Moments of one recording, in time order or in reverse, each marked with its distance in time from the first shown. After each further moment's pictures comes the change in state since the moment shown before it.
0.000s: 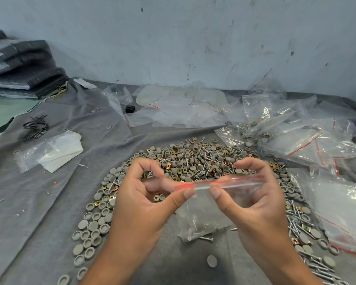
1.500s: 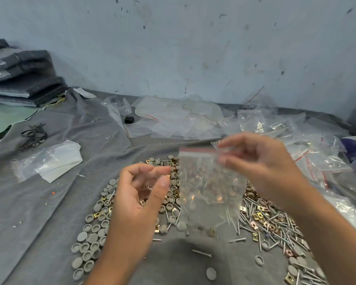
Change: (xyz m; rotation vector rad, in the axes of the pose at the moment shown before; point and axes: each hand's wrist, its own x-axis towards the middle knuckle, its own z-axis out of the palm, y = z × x) left_hand 0.010 -0.009 -0.017 0.165 0.096 0.055; right_hand 0.077 -0.060 -0.011 -0.527 -0.268 0.011
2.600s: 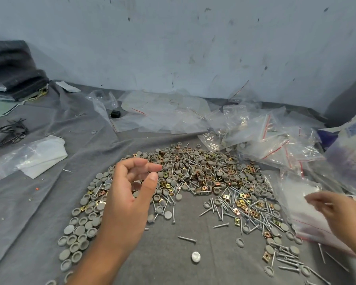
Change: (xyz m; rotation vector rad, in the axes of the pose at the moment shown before) left_hand -0.005 0.000 0.006 0.128 -0.058 -0.049; right_hand -0.130 0.208 -0.178 -0.861 0.287 0.552
